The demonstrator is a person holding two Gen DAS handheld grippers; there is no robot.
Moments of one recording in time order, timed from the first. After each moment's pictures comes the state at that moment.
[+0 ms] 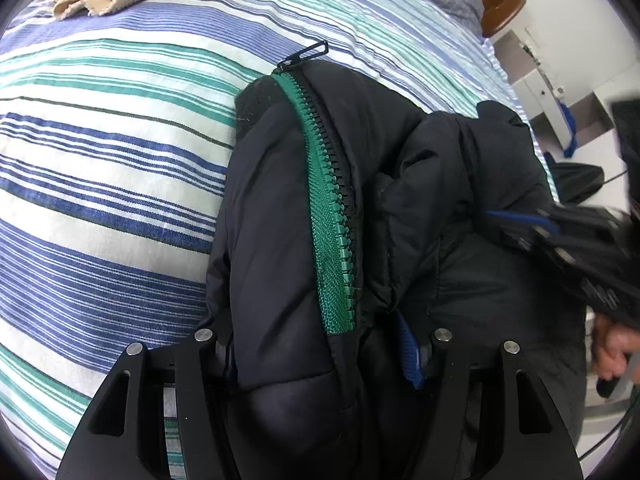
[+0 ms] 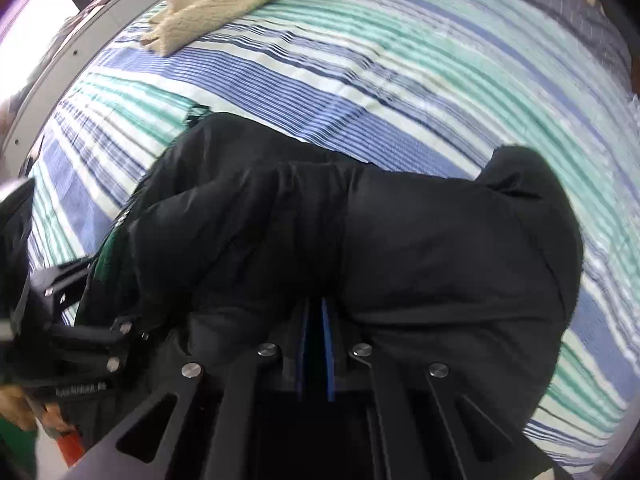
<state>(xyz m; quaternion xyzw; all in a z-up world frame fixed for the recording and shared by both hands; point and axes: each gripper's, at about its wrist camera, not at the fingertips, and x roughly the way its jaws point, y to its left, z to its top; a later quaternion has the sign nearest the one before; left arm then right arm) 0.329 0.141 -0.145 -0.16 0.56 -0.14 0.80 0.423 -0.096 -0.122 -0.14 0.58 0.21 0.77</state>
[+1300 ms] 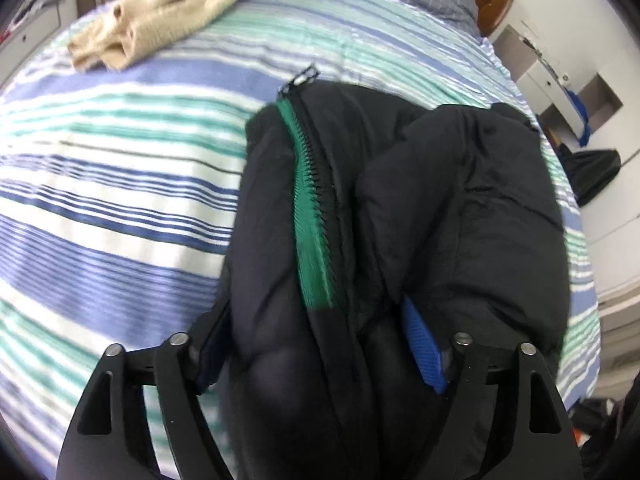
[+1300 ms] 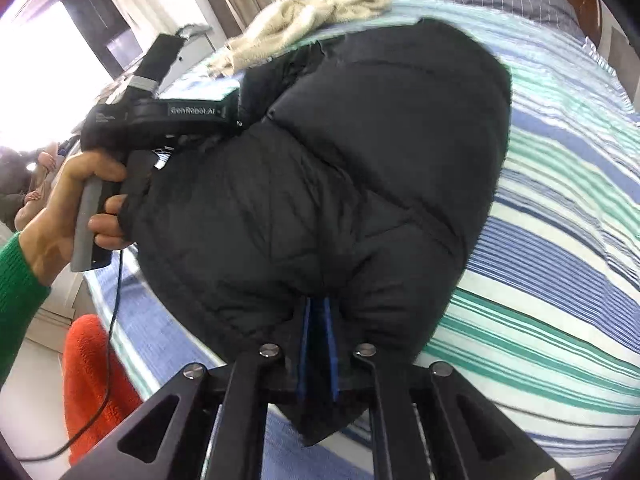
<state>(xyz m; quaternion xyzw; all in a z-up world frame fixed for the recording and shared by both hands) 0.301 0.109 -0.097 -0.10 0.53 -0.11 0.84 0.215 -0.204 -0.116 0.01 0.48 0.24 0.84</state>
